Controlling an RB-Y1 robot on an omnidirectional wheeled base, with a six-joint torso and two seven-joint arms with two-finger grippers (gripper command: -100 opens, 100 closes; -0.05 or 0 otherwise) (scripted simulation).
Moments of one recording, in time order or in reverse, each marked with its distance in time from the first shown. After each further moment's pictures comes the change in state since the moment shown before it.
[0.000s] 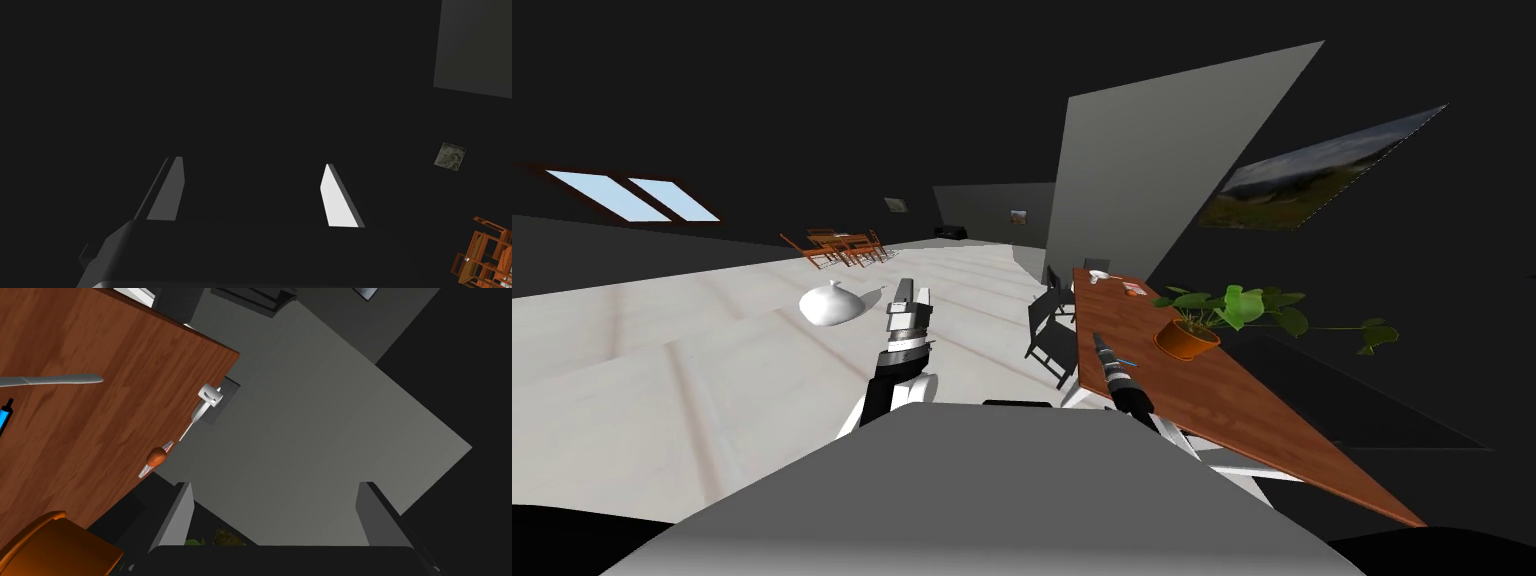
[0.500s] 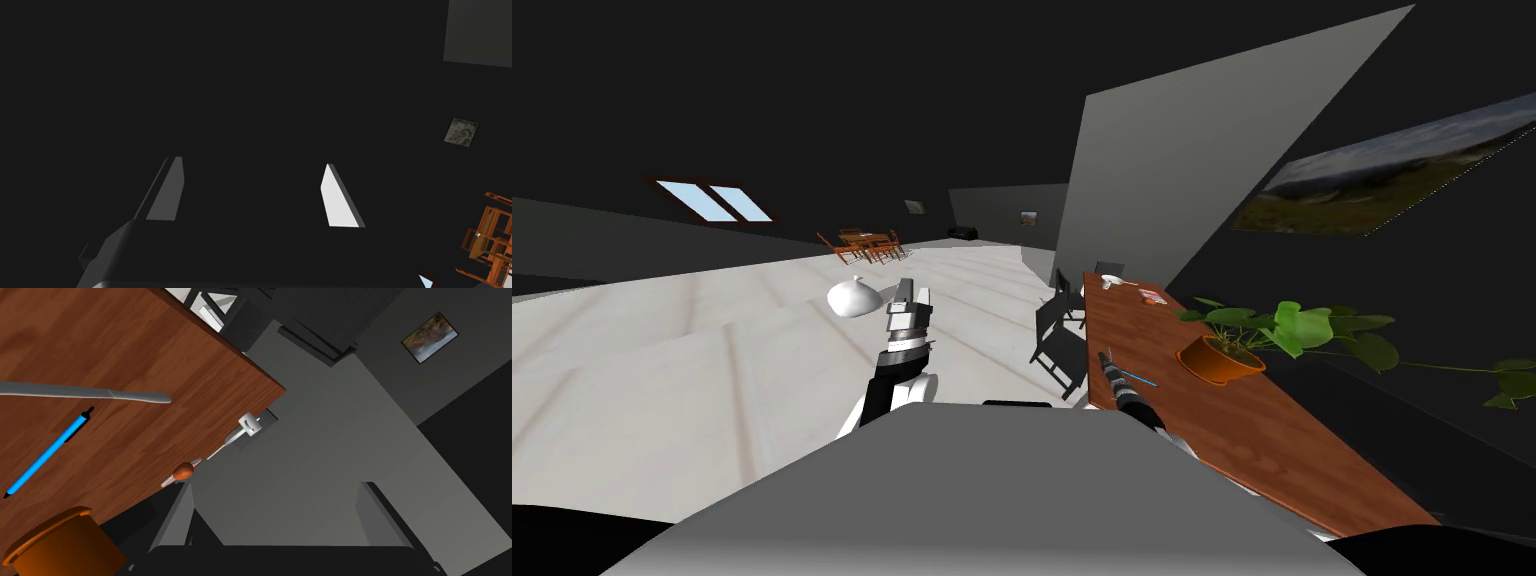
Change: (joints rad) left arm 0.000 0.000 0.000 0.000 0.000 0.000 0.000; right arm 0.056 -0.052 -0.003 0.073 0.039 0.133 0.055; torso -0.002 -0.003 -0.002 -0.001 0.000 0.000
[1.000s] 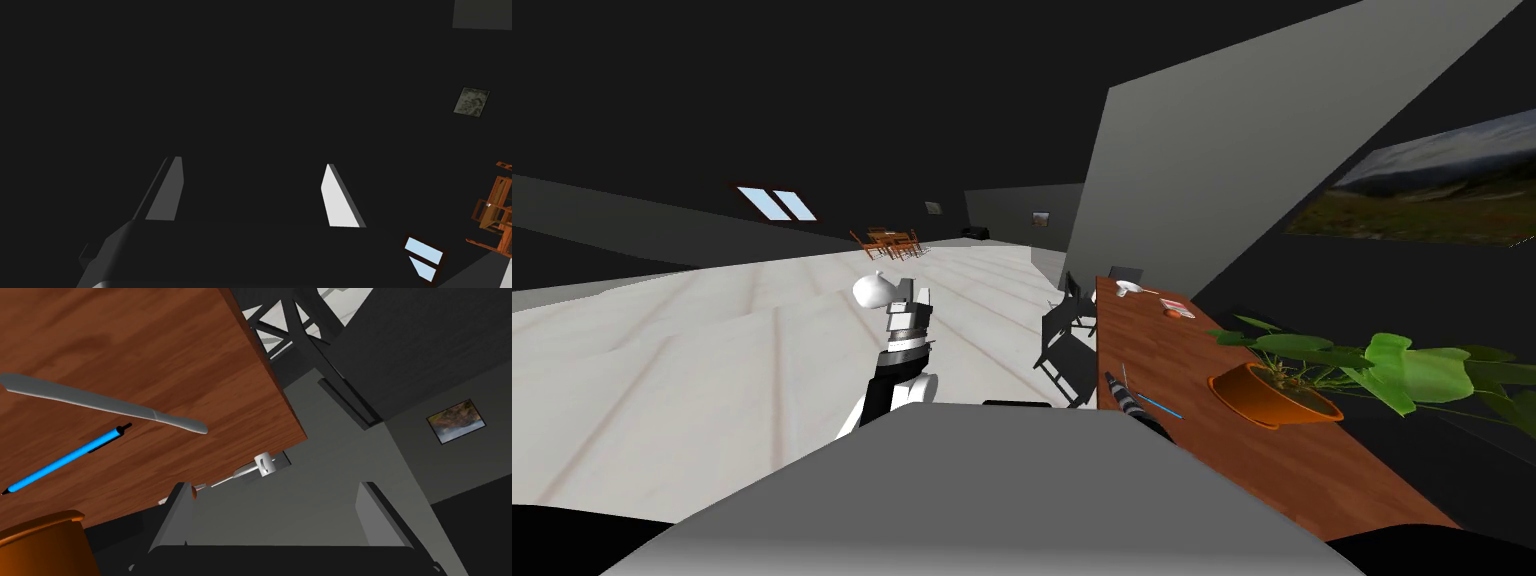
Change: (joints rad) left arm 0.000 0.000 0.000 0.000 0.000 0.000 0.000; right arm 0.035 -0.067 0.013 0.100 0.017 0.106 0.074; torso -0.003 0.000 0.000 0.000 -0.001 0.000
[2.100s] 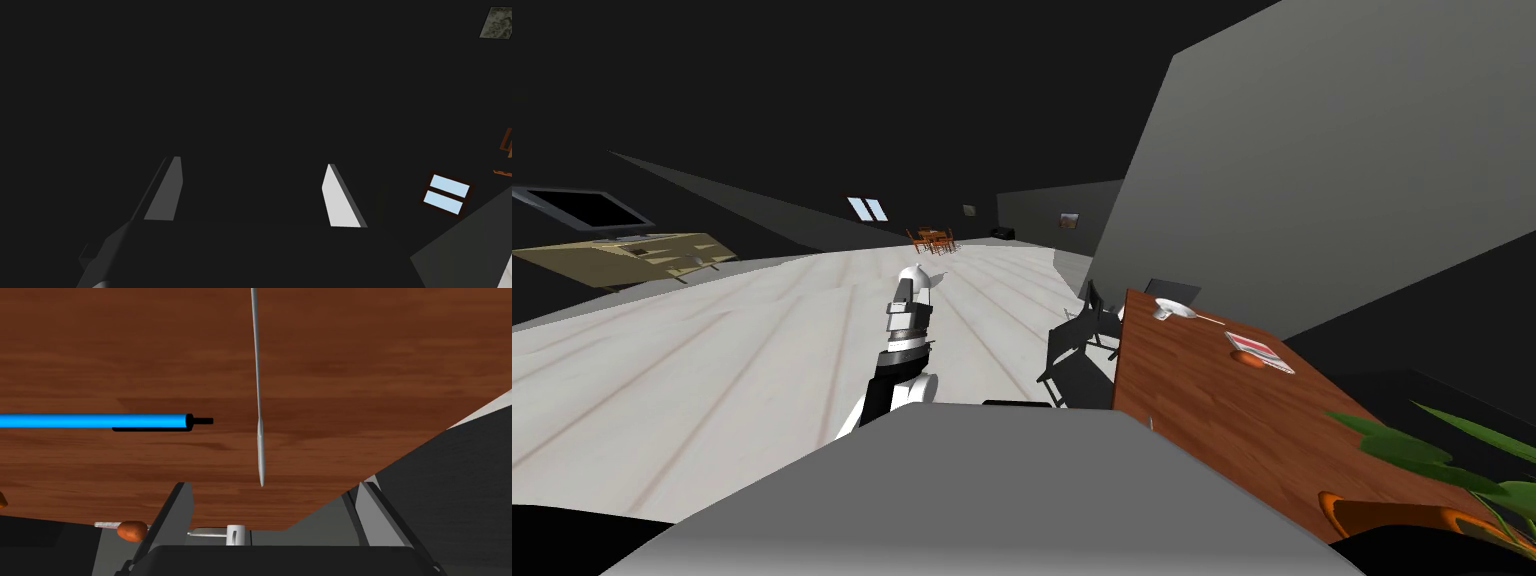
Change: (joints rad) left arm 0.000 0.000 0.000 0.000 0.000 0.000 0.000; right arm 0.138 -0.176 0.037 0.185 -0.047 0.061 0.147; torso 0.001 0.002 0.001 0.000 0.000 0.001
